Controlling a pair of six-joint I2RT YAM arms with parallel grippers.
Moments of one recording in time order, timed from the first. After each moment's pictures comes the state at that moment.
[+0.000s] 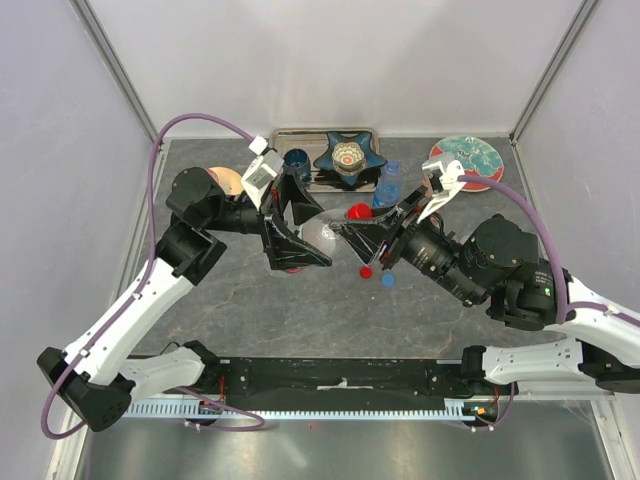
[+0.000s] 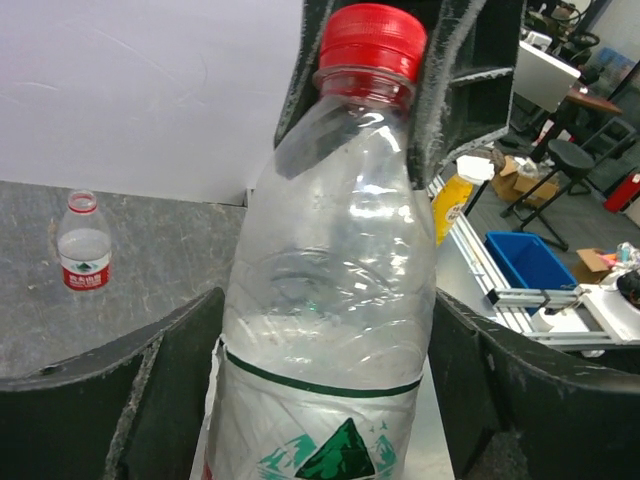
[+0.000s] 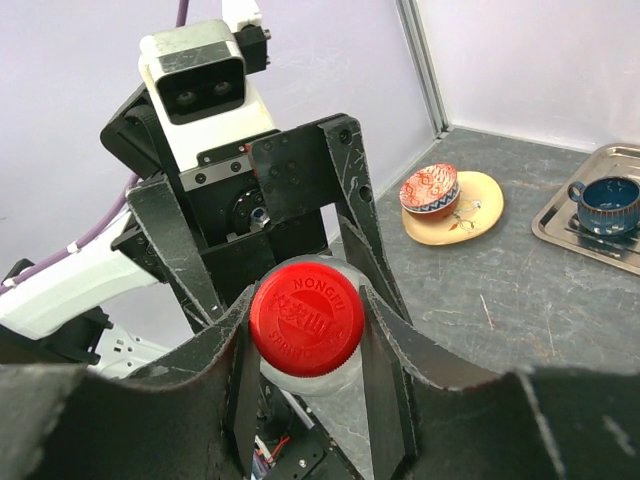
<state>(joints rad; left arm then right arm) -0.62 1.08 1.19 0.16 1.11 -0.52 1.34 1.03 1.49 -0.34 0.47 0.40</state>
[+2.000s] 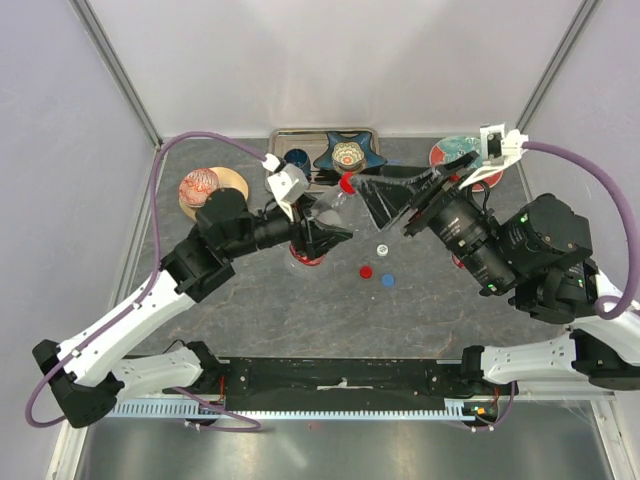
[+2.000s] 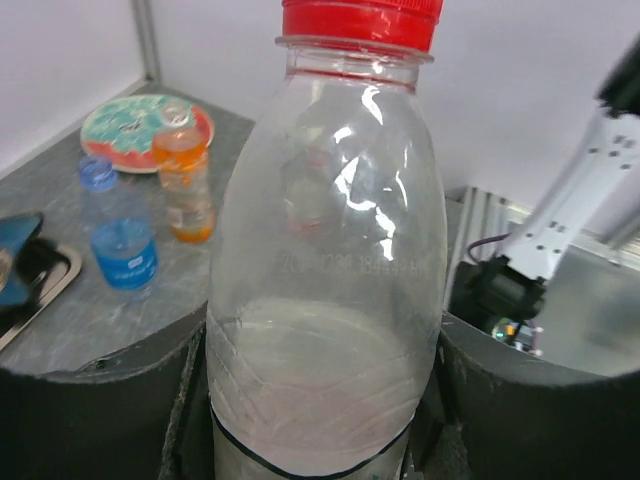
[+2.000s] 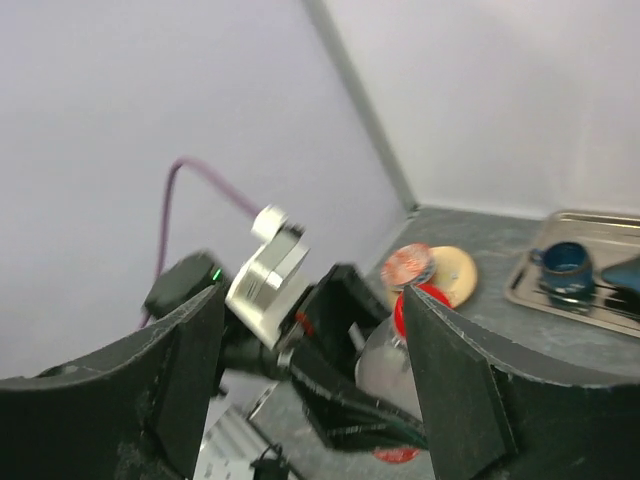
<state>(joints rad) -0.79 1.04 1.15 -0.10 0.46 -0.17 1.34 1.09 1.69 -0.34 0.60 0.36</state>
